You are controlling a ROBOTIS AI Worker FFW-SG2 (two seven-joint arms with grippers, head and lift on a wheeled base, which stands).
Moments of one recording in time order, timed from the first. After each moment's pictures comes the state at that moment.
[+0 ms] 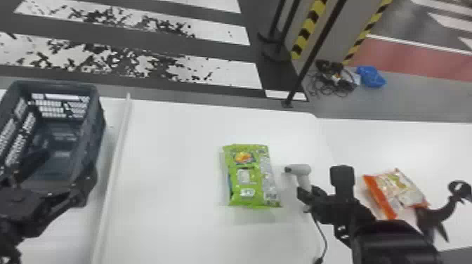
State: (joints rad) left arm 0.50 0.22 0.01 -1.91 0.26 0.01 -0.28; right arm 0.27 -0.28 -0.22 -1.61 -0.02 0.56 0.28
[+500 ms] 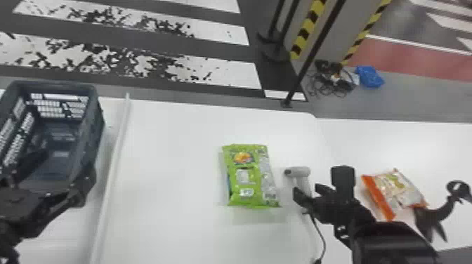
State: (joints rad) left arm 0.50 0.22 0.01 -1.91 0.26 0.01 -0.28; right arm 0.28 -0.28 -0.23 -1.61 -0.03 0.53 0.26
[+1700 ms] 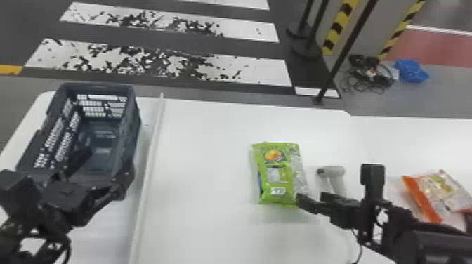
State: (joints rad) left arm 0.50 0.22 0.01 -1.90 0.26 0.01 -0.28; right arm 0.29 -0.27 -0.23 -1.74 -0.26 0.81 0.51
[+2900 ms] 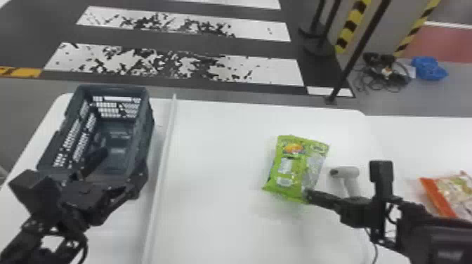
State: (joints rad) left arm 0.50 0.22 0.01 -1.90 0.26 0.01 -0.28; right arm 0.26 -0.29 -0.21 -1.74 -0.22 0.83 0.62
